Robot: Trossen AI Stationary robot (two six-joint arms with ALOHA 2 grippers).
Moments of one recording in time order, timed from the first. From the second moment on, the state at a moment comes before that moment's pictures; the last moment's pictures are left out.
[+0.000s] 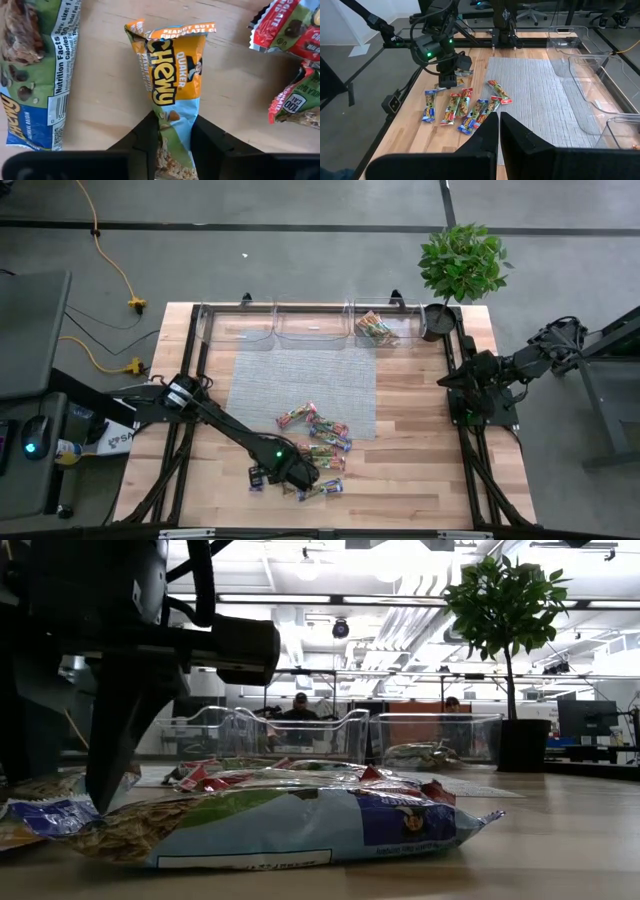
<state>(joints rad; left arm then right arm) -0.53 2.05 1.44 -0.83 0.06 -2.37 0.58 0.50 0.99 -0.91 0.43 0.27</state>
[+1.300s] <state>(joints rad) 0.39 2.07 2.06 -0.60 0.01 -0.88 0.58 0.50 0.99 -0.91 0.53 0.29</state>
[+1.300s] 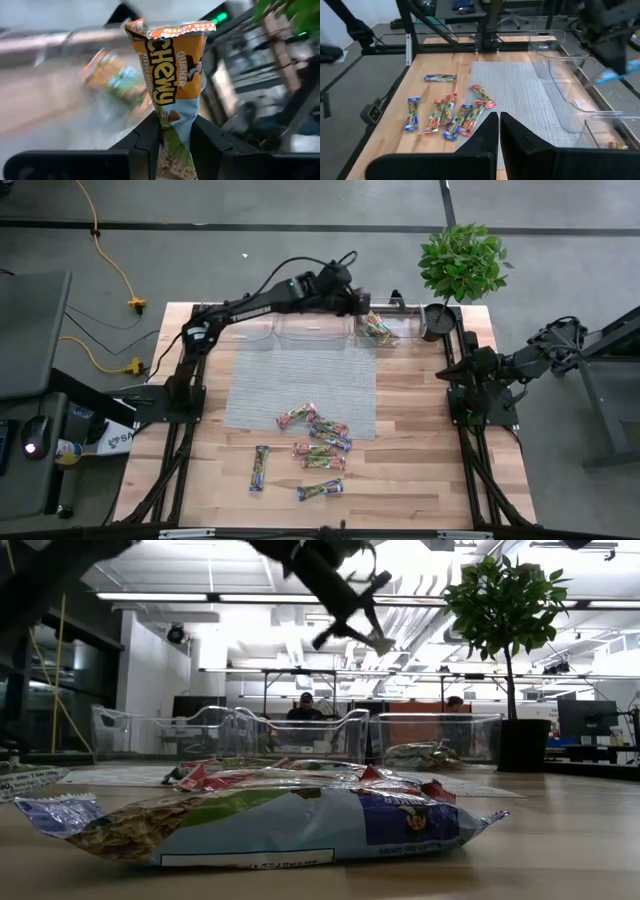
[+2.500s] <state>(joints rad) 0.44 2.39 2.32 -0.46 0.12 -0.71 0.58 0.50 0.99 -0.92 0.59 0.34</state>
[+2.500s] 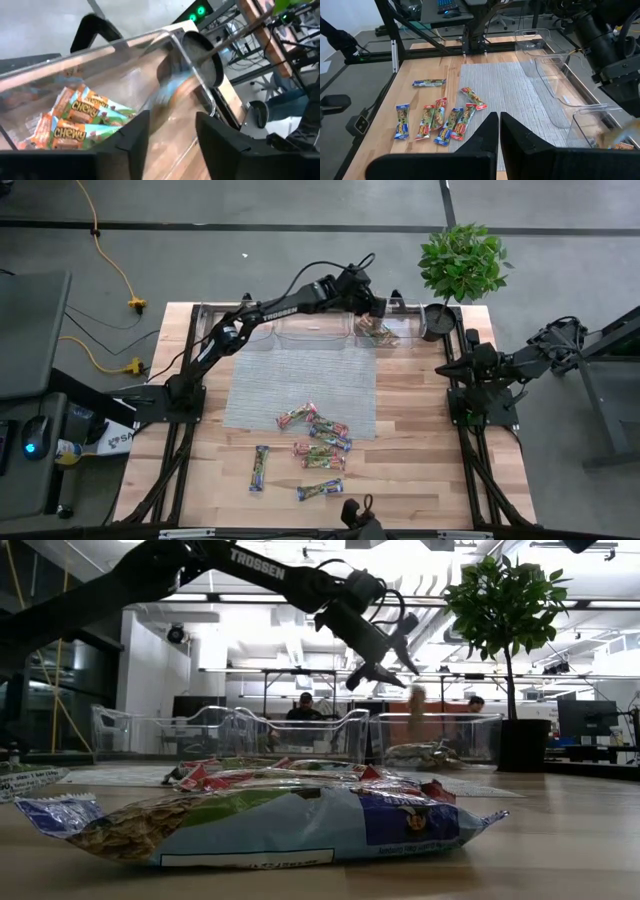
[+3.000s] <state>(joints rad) 0.44 2.26 2.36 -0.63 0.11 -0.67 0.58 0.50 0.99 -0.93 0.58 0.34</state>
